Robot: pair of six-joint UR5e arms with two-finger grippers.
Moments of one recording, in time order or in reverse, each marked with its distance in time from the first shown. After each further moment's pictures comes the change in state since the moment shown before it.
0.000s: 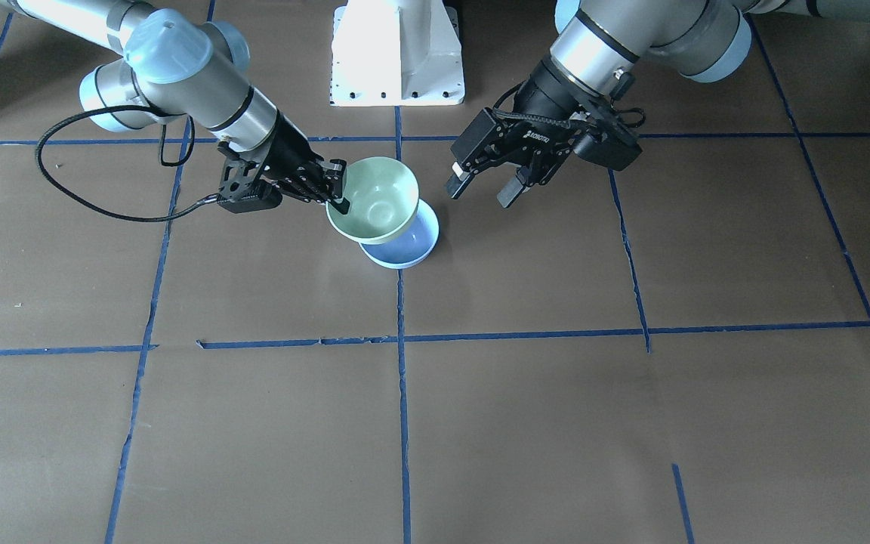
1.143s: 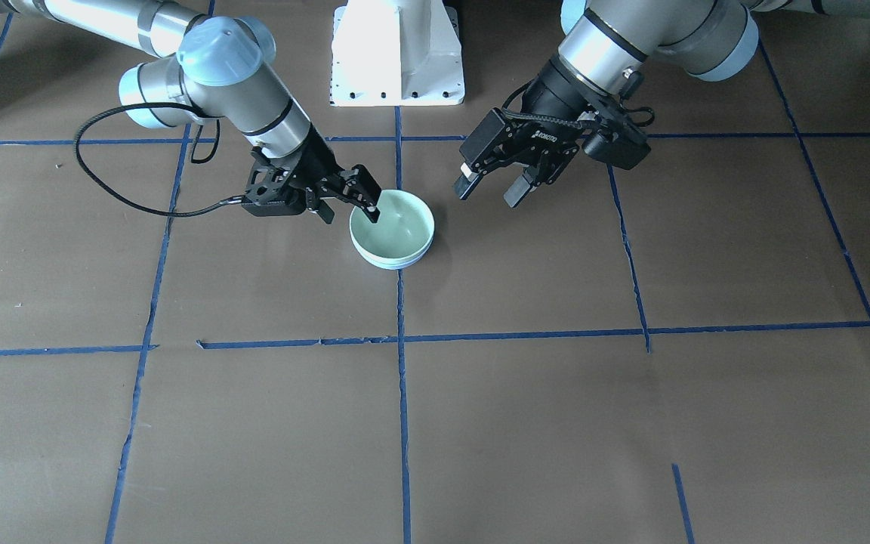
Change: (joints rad) left arm -0.002 0.028 -0.005 -0.002 -0.002 -0.003; right arm 0.025 -0.004 0.021 -0.094 -0.027 0.011
